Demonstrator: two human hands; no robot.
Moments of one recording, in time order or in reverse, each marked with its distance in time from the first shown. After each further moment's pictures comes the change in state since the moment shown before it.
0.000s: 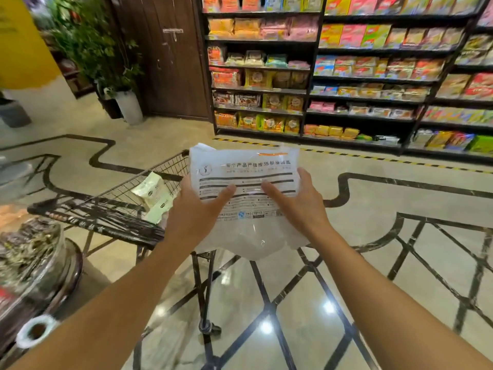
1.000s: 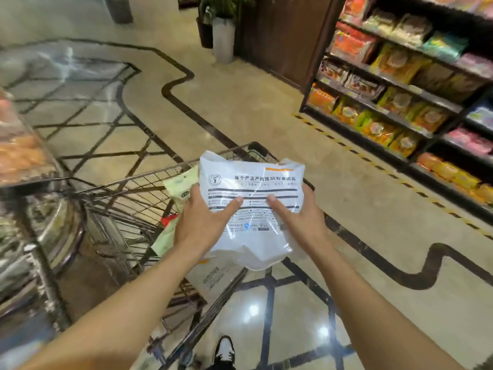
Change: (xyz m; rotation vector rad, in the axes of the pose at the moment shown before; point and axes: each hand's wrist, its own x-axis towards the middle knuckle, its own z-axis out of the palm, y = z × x) left_hand 0.353 -0.192 0.055 -0.057 0.203 -0.553; right_hand 0.397 0.046 0.305 -0.088 -0.482 -0.035
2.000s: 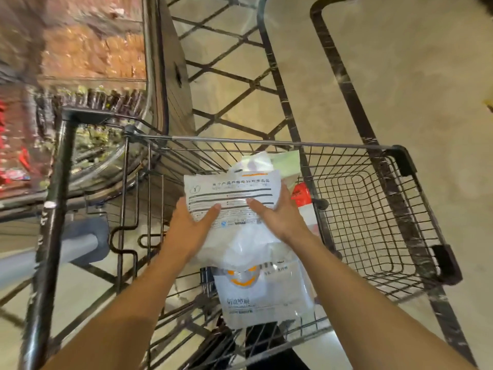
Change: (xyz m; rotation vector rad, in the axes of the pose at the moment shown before) left_hand 0.102 -0.170 -0.003 -0.217 0.324 -0.663; right_hand 0.174 0.045 0.267 -0.244 -0.885 0.115
